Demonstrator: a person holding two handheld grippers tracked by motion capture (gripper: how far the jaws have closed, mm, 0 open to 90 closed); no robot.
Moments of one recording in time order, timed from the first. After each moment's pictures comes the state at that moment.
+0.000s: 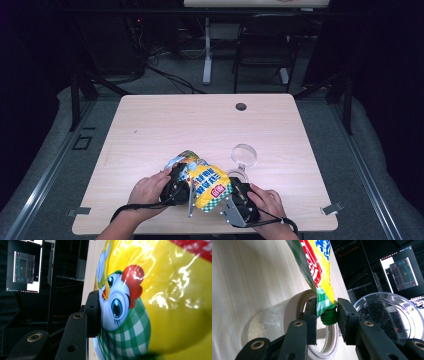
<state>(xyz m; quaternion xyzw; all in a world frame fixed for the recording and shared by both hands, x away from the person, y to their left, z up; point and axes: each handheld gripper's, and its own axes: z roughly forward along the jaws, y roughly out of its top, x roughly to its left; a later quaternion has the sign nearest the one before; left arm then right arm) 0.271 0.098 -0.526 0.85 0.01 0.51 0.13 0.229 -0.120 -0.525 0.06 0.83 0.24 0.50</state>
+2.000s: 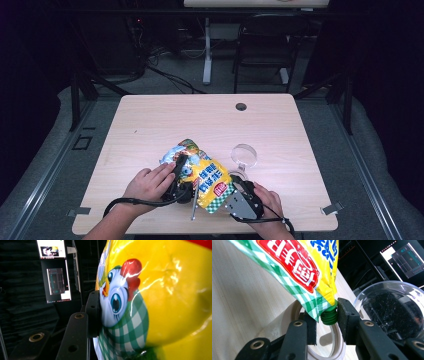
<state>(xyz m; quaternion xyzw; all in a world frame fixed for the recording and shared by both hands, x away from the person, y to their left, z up) 0.264 0.087 -0.497 0.80 -0.08 0.59 0.04 0.235 -0.129 -0.525 0.13 0.82 0.32 0.46</state>
